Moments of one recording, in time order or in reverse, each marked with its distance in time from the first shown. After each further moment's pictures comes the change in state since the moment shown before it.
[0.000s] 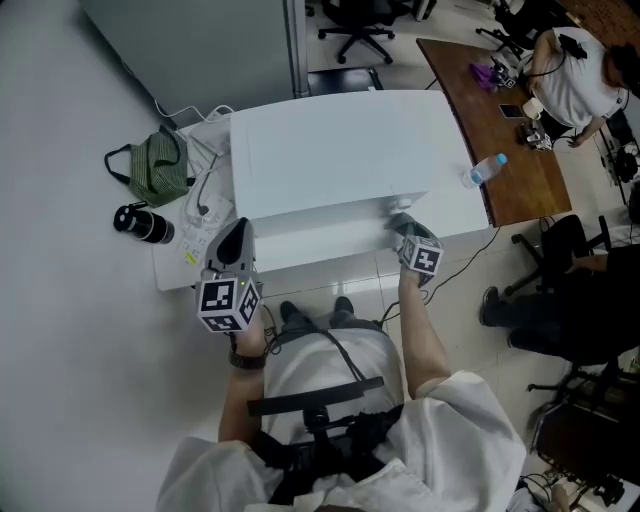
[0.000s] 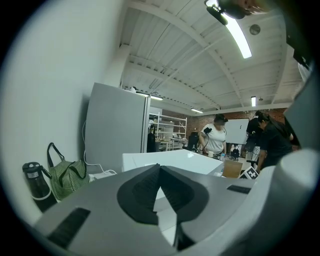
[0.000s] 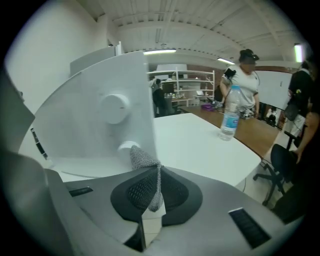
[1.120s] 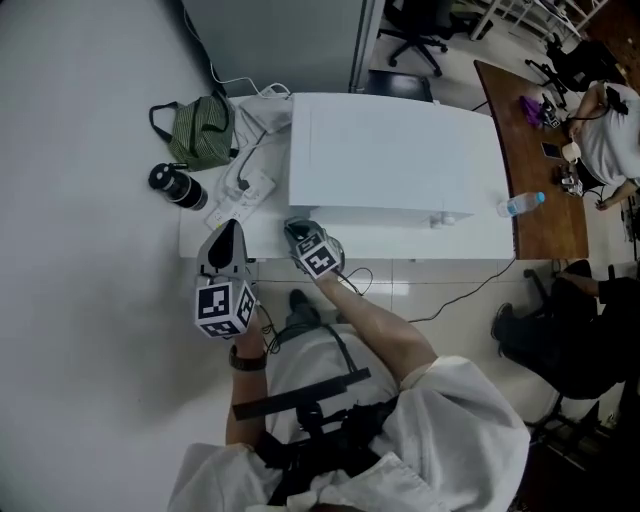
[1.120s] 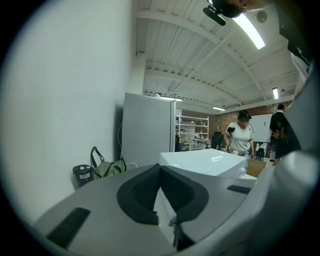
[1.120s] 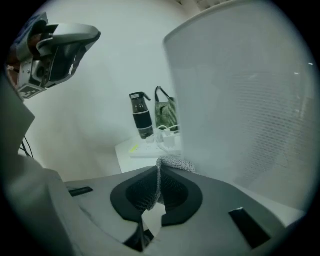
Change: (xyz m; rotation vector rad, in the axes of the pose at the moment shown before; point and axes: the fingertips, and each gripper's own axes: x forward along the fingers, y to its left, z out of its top) left arm -0.091 0.127 -0.012 -0.023 -0.011 0.273; right arm -0.021 0.513 -0.064 -0.639 0.085 0.857
